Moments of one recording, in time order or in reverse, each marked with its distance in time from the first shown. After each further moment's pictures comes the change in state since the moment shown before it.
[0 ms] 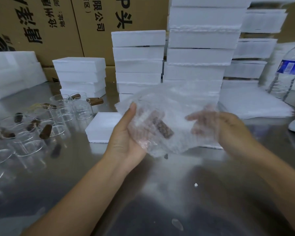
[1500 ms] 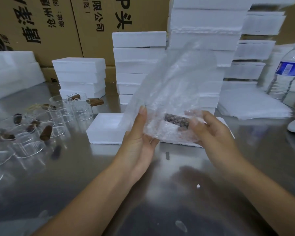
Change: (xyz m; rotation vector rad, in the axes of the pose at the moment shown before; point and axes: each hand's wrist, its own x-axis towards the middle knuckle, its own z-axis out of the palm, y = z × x) left_hand -0.001 -0.012 -0.002 0.221 -0.063 0.150; right_hand -0.008 0.004 0.036 0.102 0.212 0.017
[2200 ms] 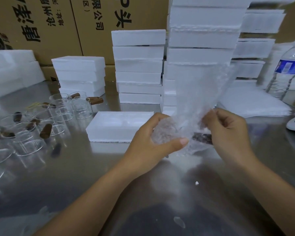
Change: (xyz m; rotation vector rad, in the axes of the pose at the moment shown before) left_hand -0.008 -0.003 0.000 0.940 -0.162 0.187; right_hand 0.008 0.005 -0.017 -0.184 0.279 -0.062
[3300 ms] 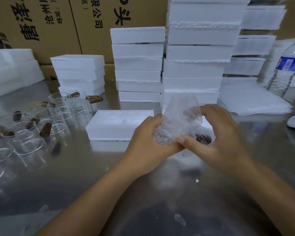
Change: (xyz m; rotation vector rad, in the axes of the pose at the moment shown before) left_hand 0.002 0.002 0.007 0.158 0.064 0.027; right_hand -0.015 -0.015 0.000 -0.521 -0.182 -0.601
